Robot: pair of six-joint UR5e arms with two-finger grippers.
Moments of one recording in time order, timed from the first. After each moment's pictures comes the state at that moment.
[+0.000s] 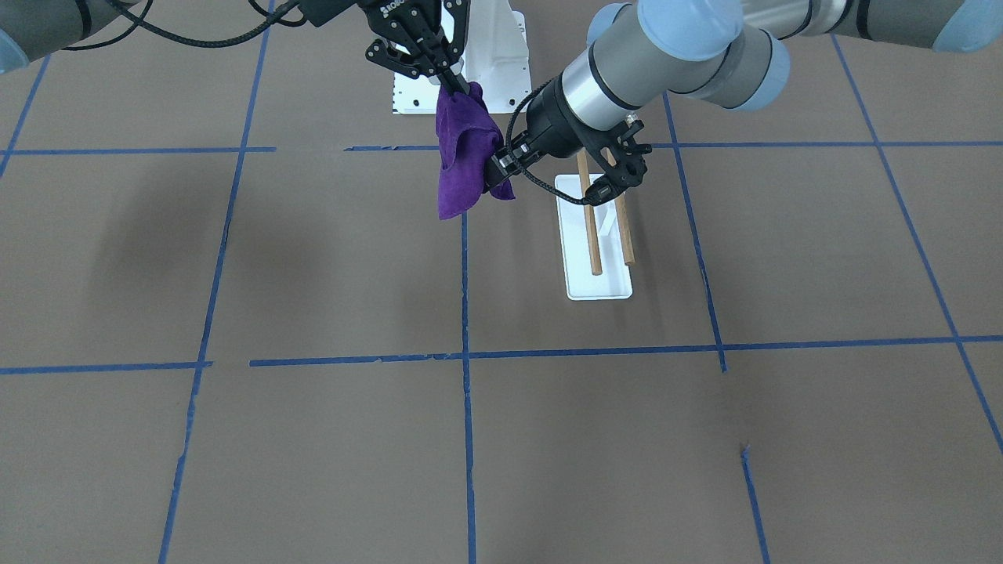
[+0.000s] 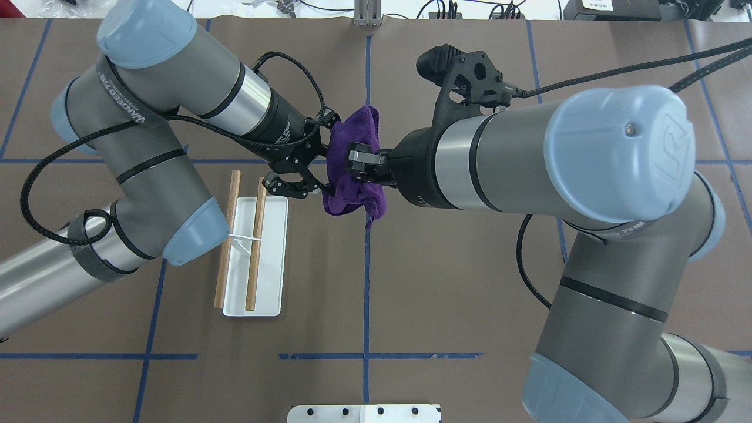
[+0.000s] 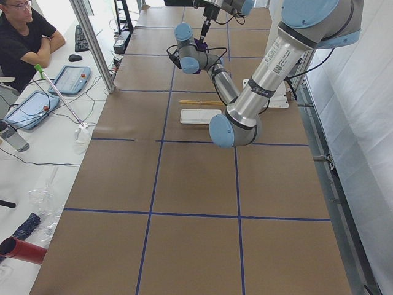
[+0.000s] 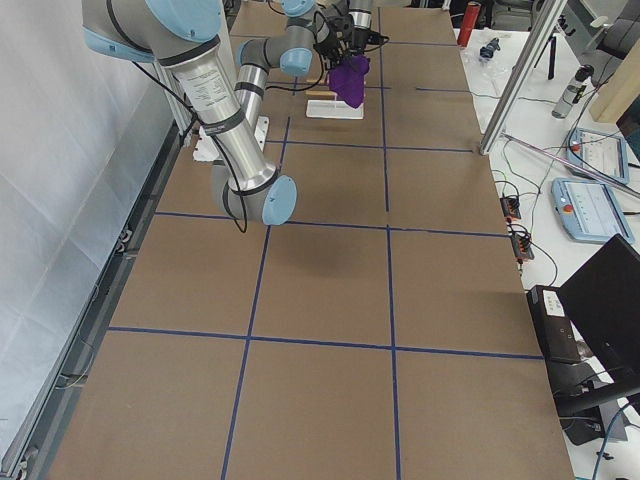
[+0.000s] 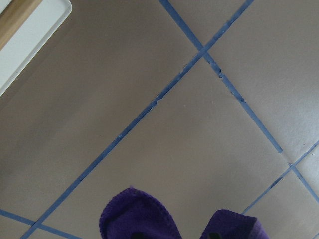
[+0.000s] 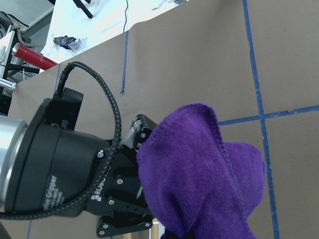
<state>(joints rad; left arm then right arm) -0.74 -2.26 -1.73 -1.98 -2.36 -2.11 0.51 -0.92 2.16 -1.45 1.70 1.45</state>
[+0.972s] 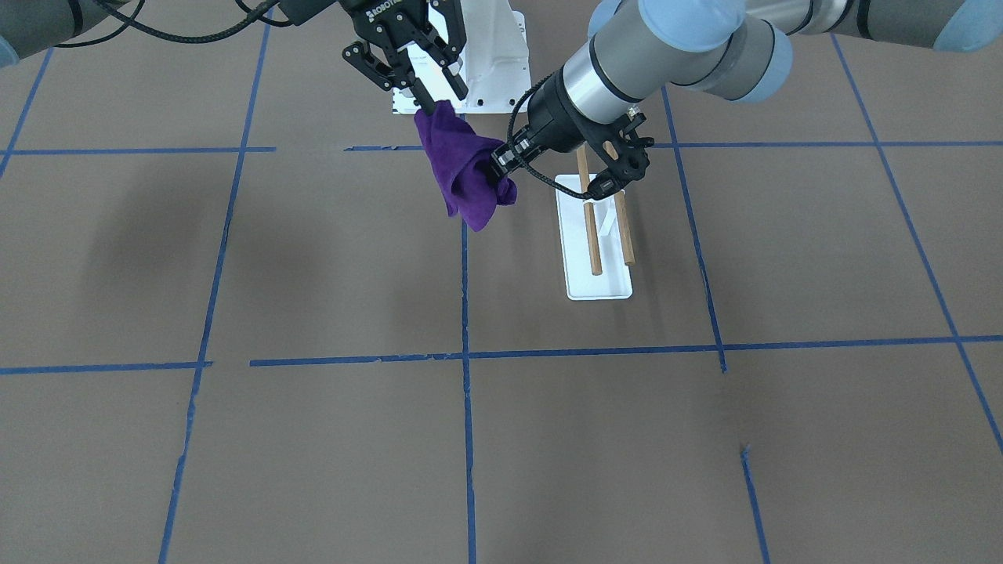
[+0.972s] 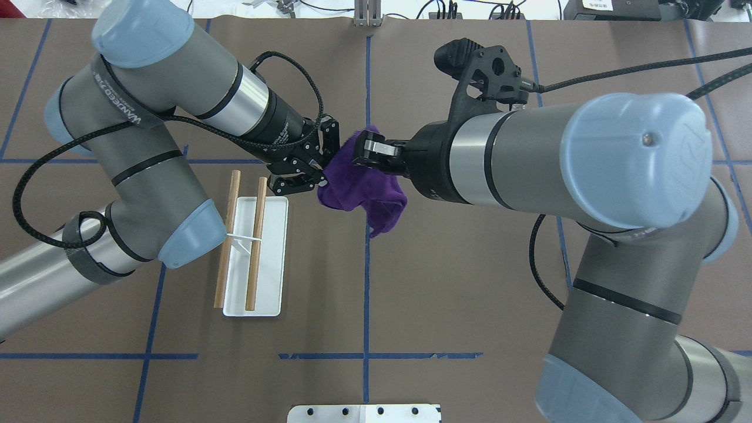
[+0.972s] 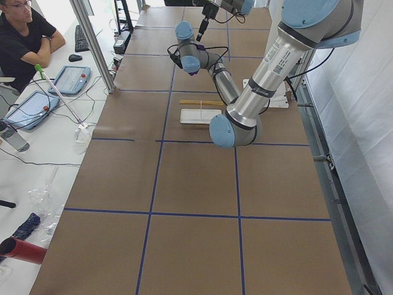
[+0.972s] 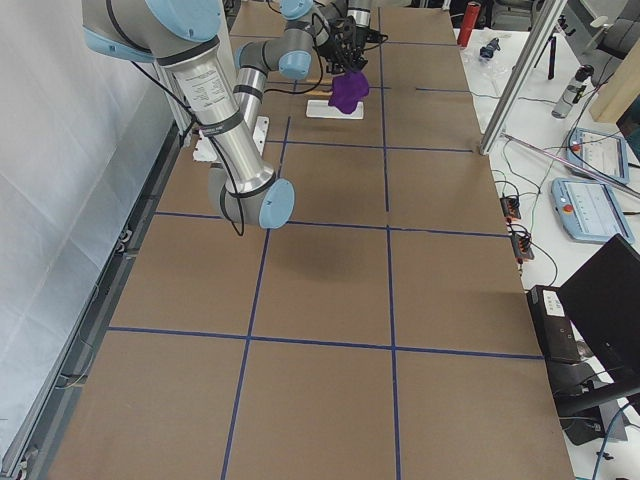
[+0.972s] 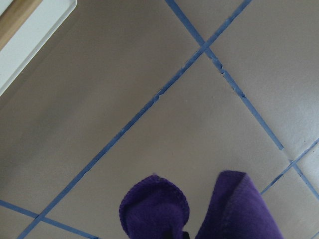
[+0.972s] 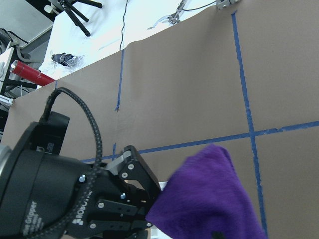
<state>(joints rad) -0.74 -2.24 -1.75 -1.95 -2.35 -2.11 0.52 -0.97 2.20 -1.44 1.65 1.45</state>
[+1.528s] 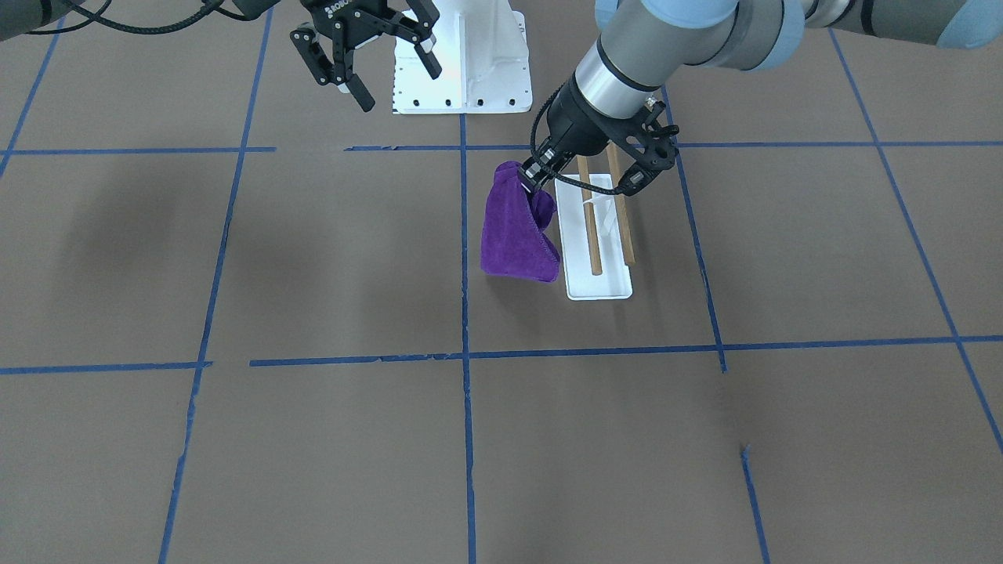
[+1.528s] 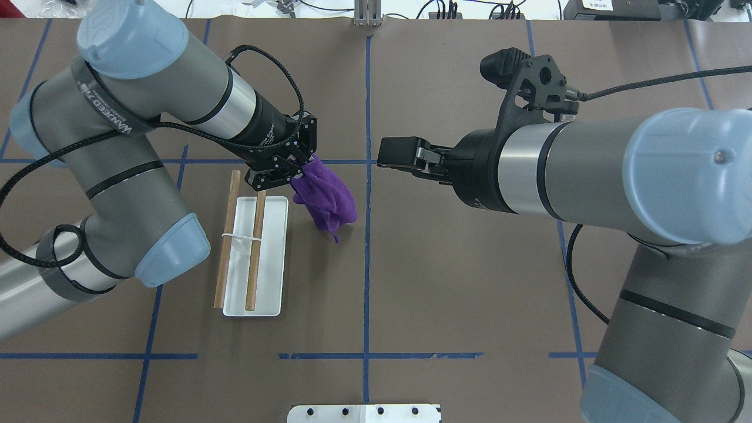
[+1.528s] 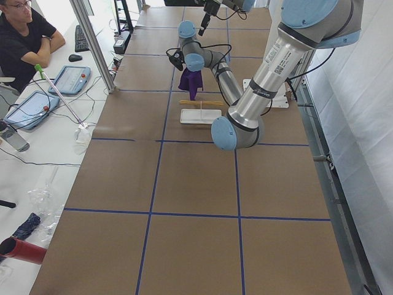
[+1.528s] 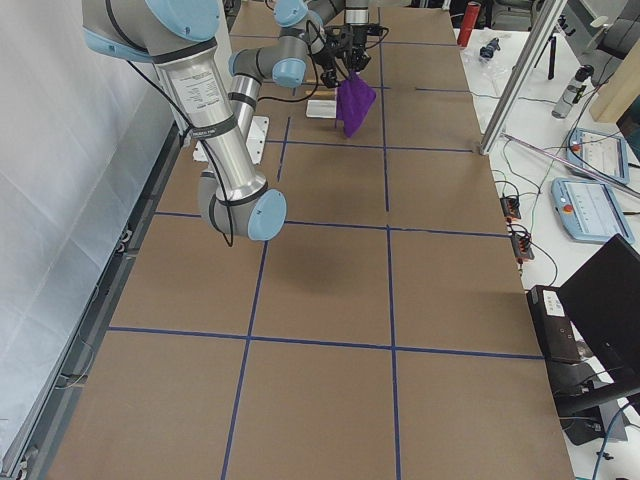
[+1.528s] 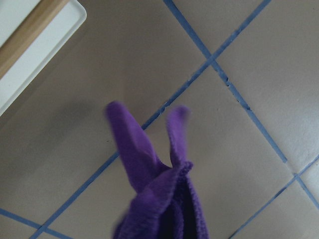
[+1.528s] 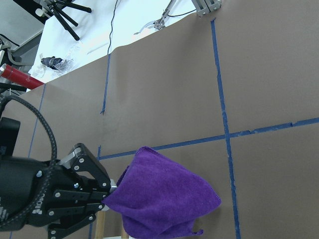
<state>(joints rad) -0.73 -2.21 -1.86 -1.72 -2.17 -2.04 0.53 -1.05 2.26 -1.44 1.65 1.45</state>
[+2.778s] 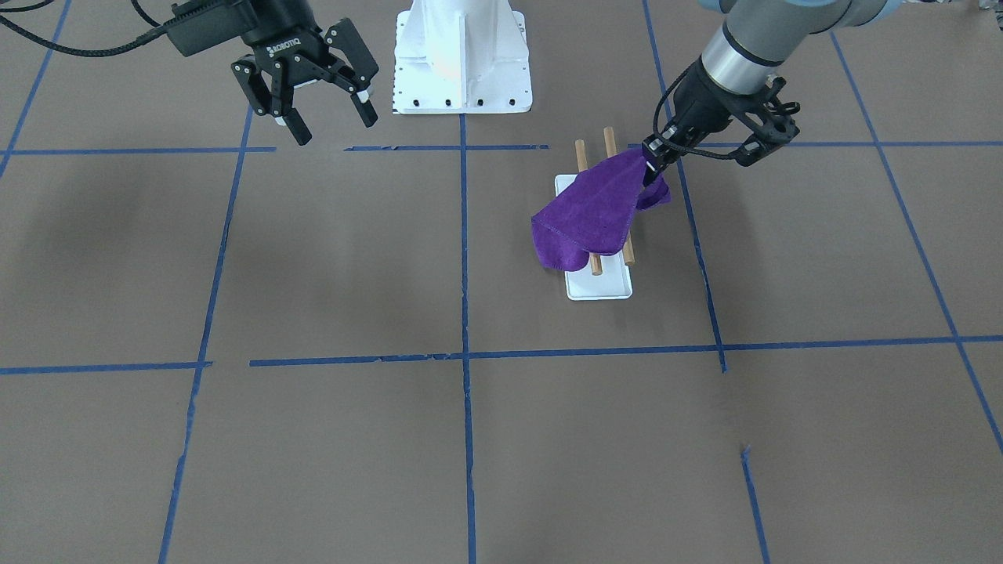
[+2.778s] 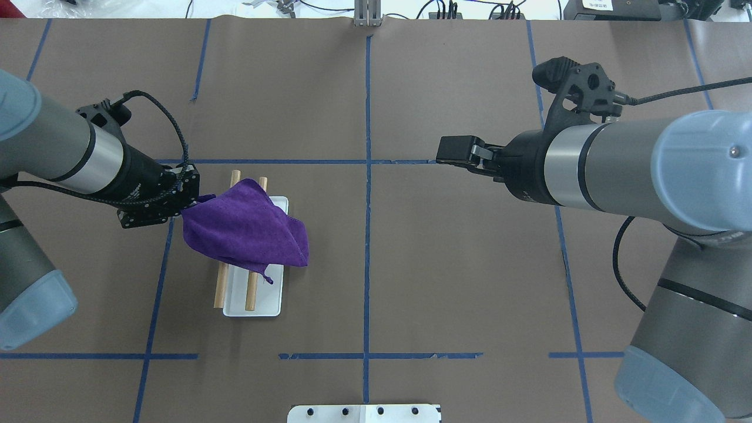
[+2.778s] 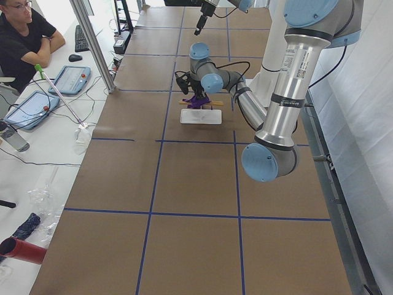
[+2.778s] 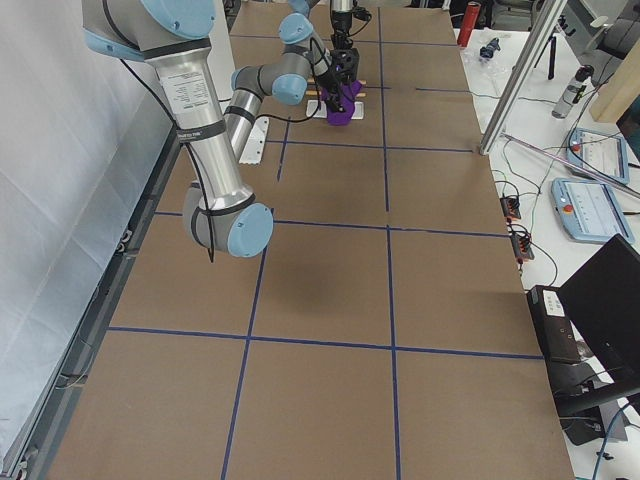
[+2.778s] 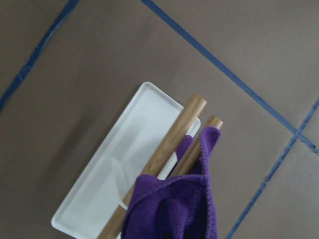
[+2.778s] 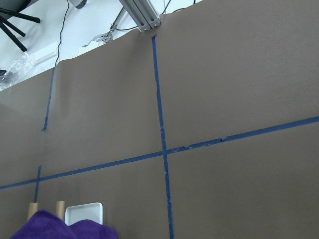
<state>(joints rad) -0.77 -1.82 -2.09 -1.69 -2.15 -1.69 0.59 -1.19 2.27 -1.46 1.65 1.45</state>
